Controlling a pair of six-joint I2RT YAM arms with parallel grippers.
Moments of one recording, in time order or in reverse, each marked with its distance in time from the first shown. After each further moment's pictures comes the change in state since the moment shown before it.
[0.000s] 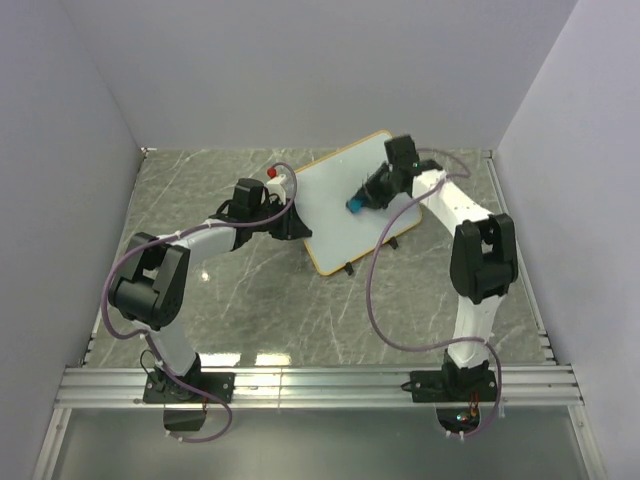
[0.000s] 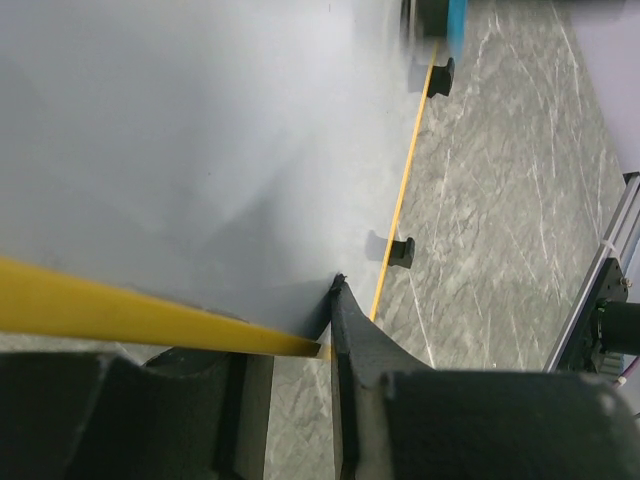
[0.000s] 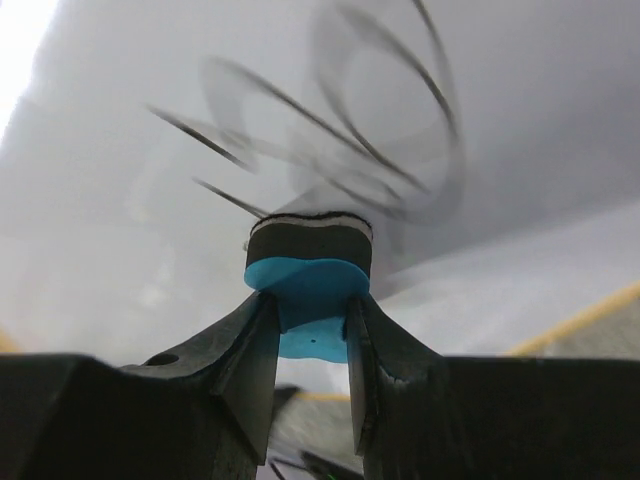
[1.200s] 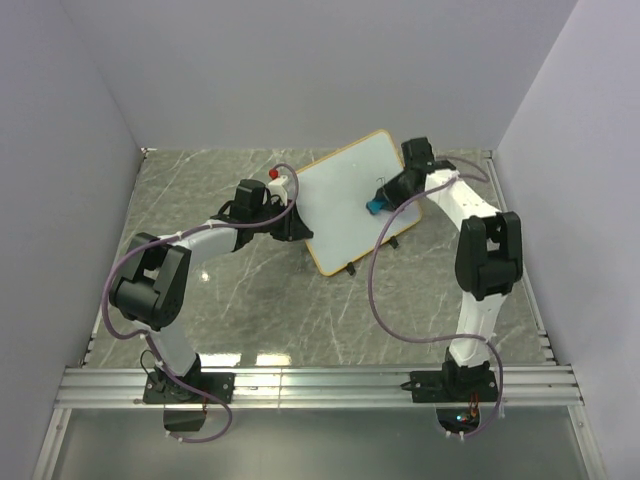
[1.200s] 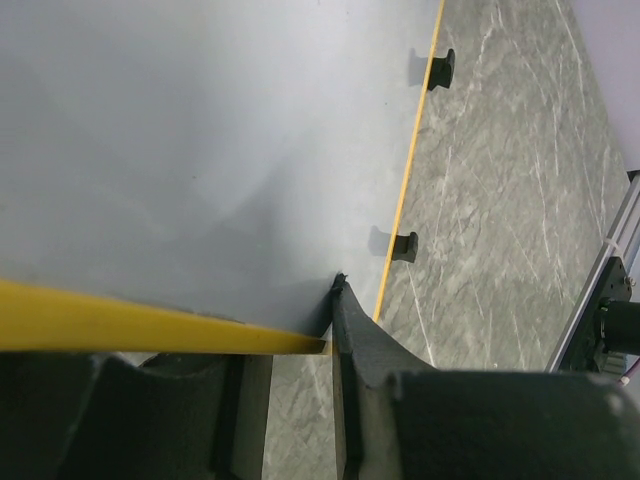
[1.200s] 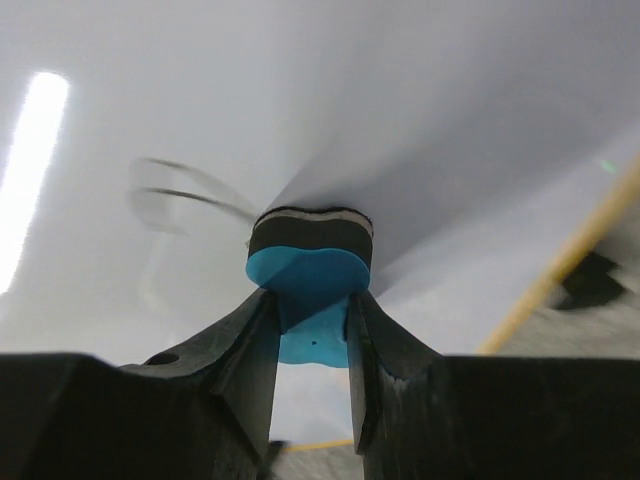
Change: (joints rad) left arm -0.010 0.003 0.000 -0.002 -0.010 0.001; right arm -0.098 0.023 -0.005 -0.033 0.085 0.050
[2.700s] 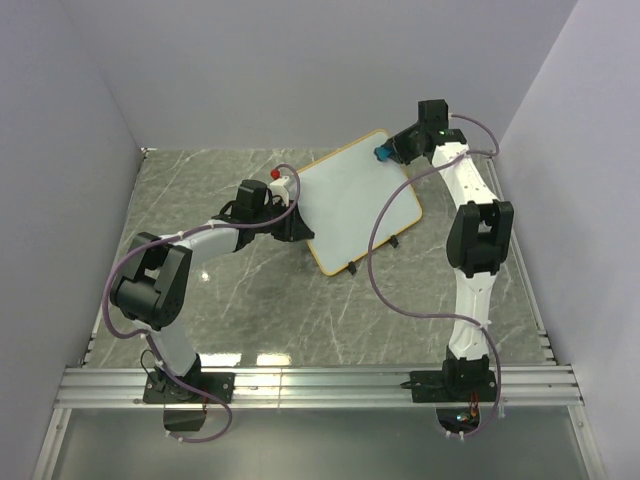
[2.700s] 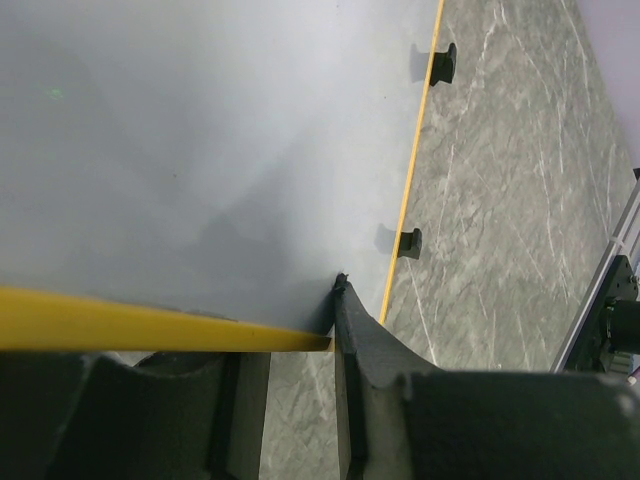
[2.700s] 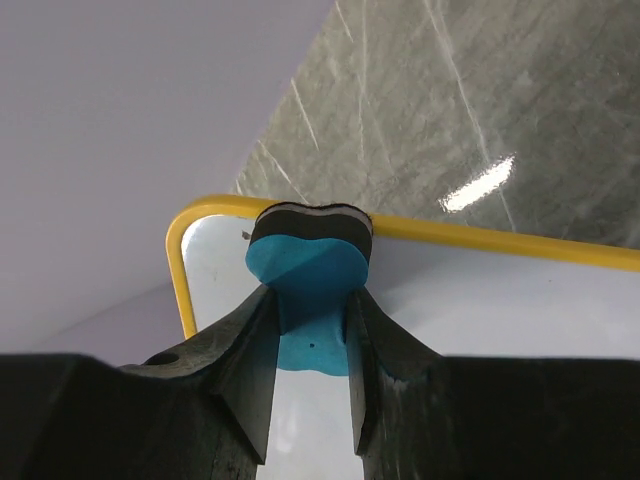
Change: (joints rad) left arm -0.010 0.004 0.001 0.002 -0.010 0.007; right arm -0.084 0.274 0.554 0.023 -0.018 0.031
